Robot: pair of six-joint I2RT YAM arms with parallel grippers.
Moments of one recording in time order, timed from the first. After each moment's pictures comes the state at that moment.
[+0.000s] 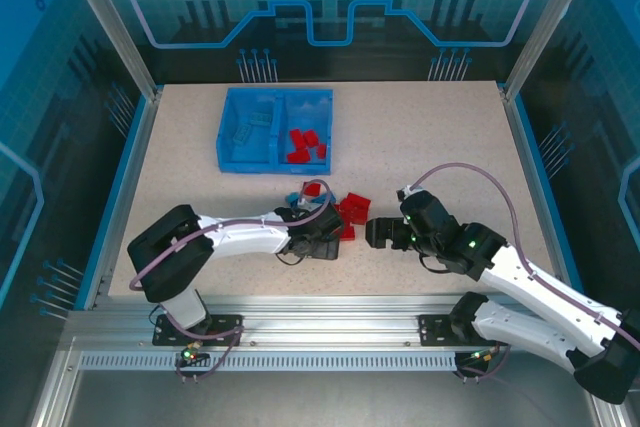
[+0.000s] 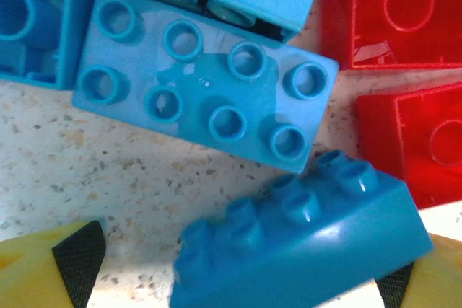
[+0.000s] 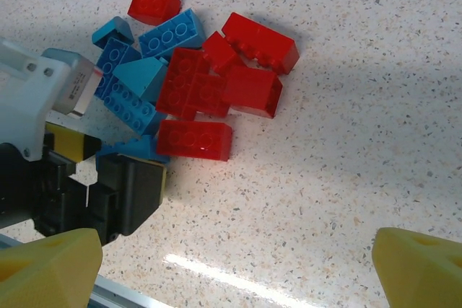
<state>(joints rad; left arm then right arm) -0.93 1.69 0.91 -0.52 -0.21 -0.86 0.77 0.85 0.73 -0.73 0.11 0.68</state>
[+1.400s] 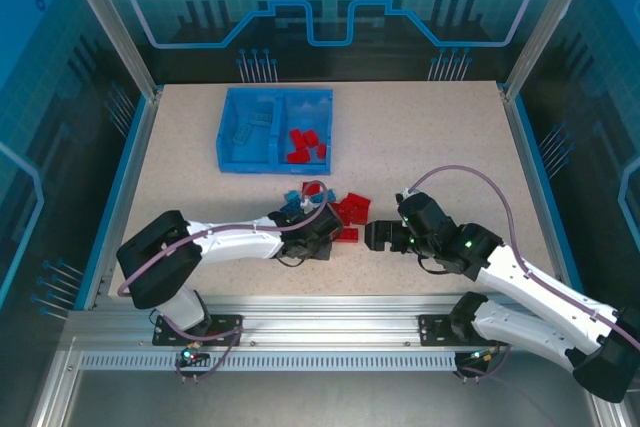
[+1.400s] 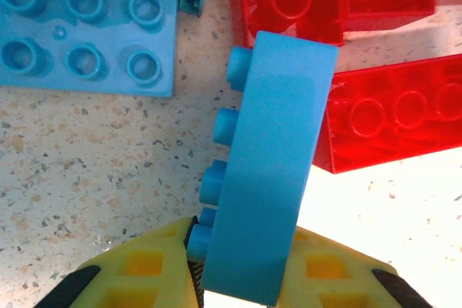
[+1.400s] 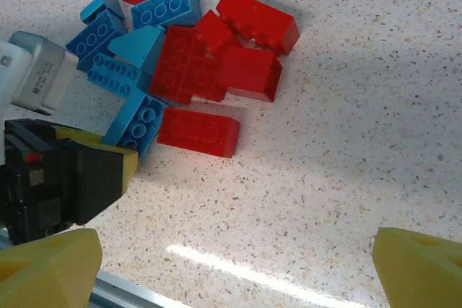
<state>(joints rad) -0.95 1.60 0.87 -0.43 -0.16 -0.82 0.77 0.87 0.71 -0.72 0.09 0.70</state>
